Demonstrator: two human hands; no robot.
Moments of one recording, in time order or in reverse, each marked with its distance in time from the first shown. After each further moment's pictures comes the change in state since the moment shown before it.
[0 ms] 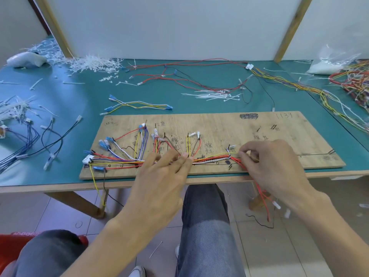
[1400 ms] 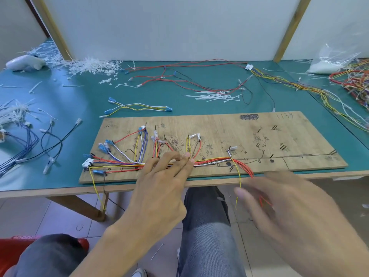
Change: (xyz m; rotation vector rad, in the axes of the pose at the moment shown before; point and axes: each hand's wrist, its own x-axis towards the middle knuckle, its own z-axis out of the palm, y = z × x) left_hand -0.003 0.004 0.000 -0.103 -0.013 -0.061; right_hand -0.075 -0.046 -0.042 -0.203 -0.049 -0.076
